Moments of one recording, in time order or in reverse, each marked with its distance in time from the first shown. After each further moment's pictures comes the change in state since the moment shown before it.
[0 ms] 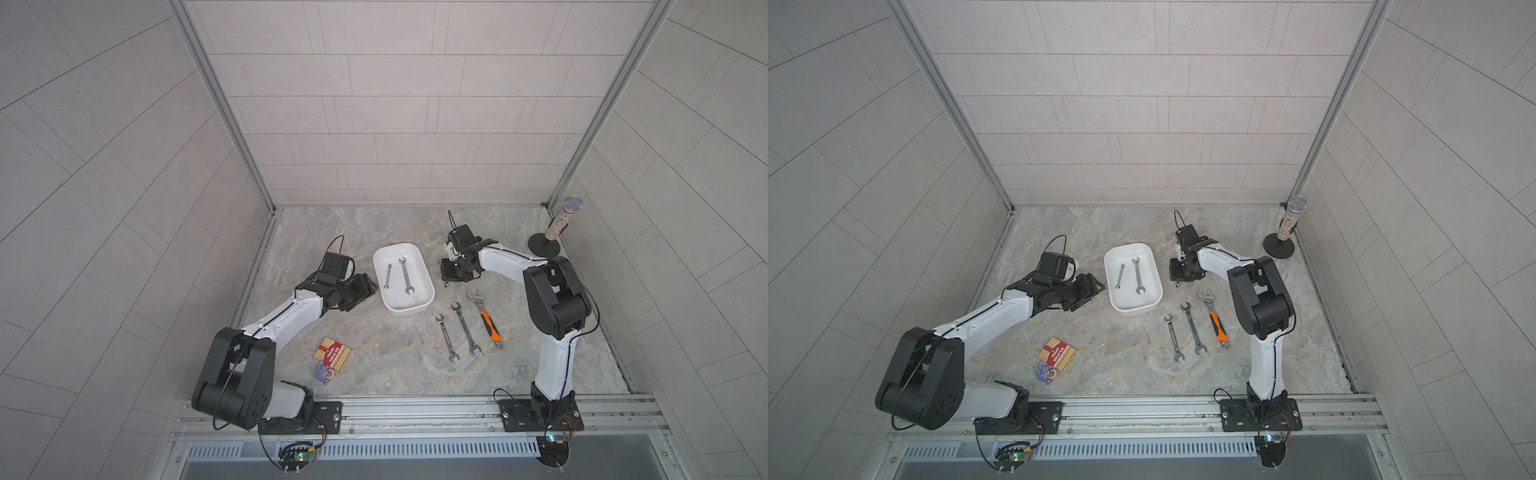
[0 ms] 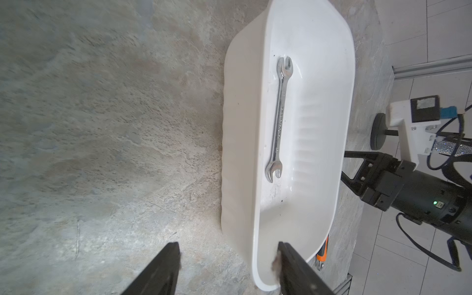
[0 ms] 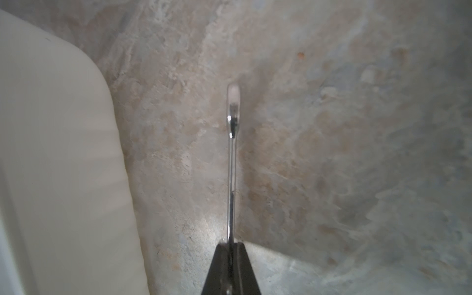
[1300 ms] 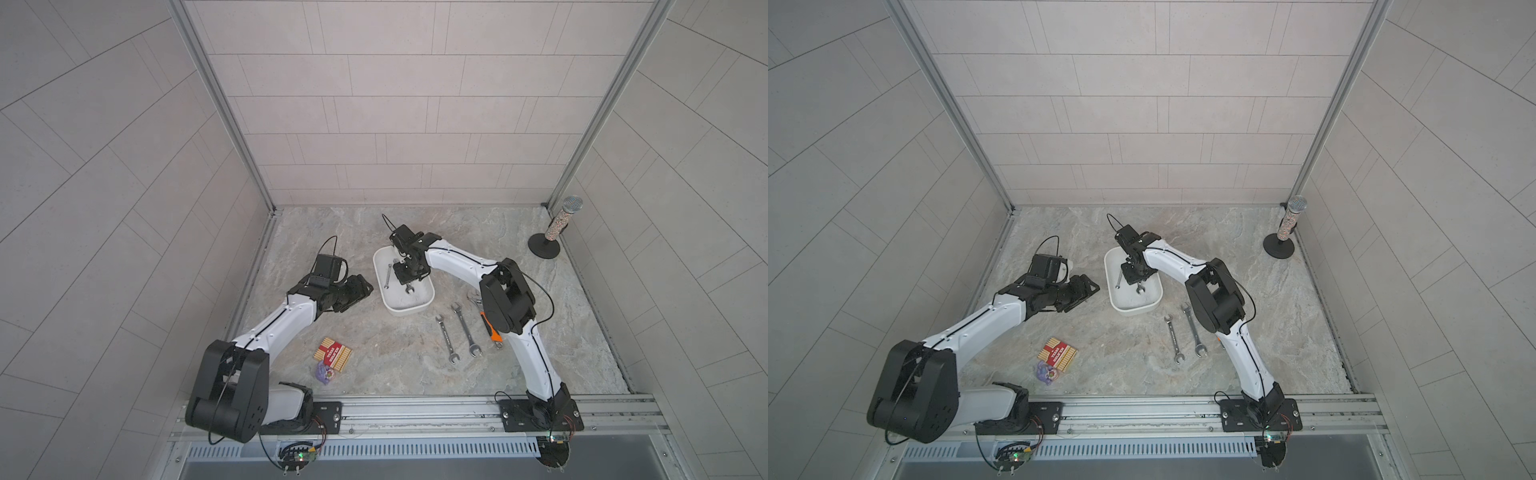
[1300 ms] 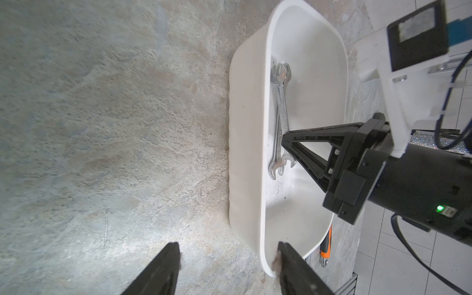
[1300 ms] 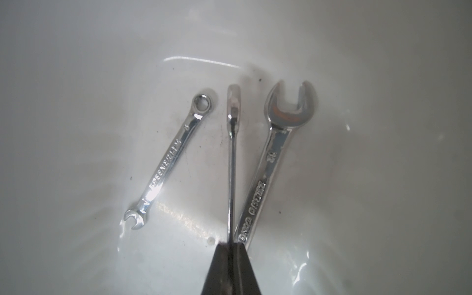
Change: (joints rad) left arm 0.046 -0.068 -0.029 -0.027 0.011 0.057; right arm 0.311 0.296 0.557 -0.319 0.204 -0.101
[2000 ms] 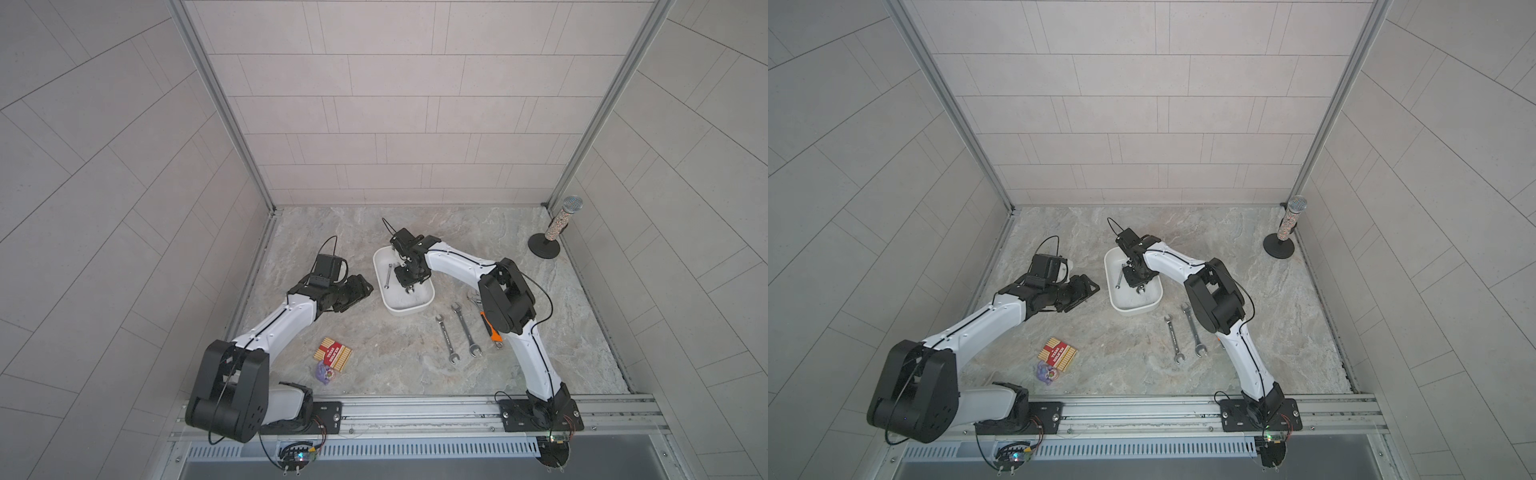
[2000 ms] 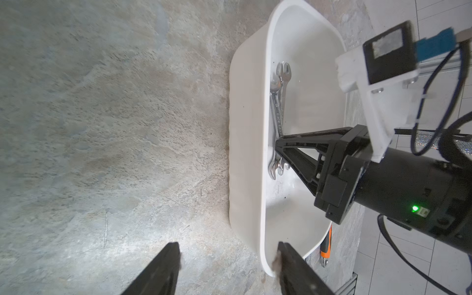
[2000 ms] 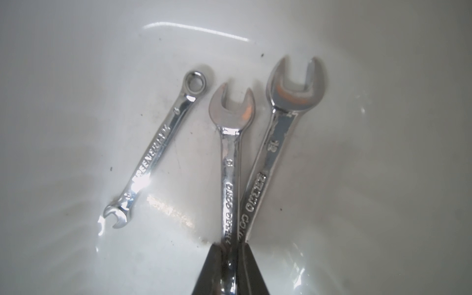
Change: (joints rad) left arm 0.000 0.000 0.000 0.000 0.000 0.000; right arm 0.002 0.000 -0.040 0.014 0.011 -0.026
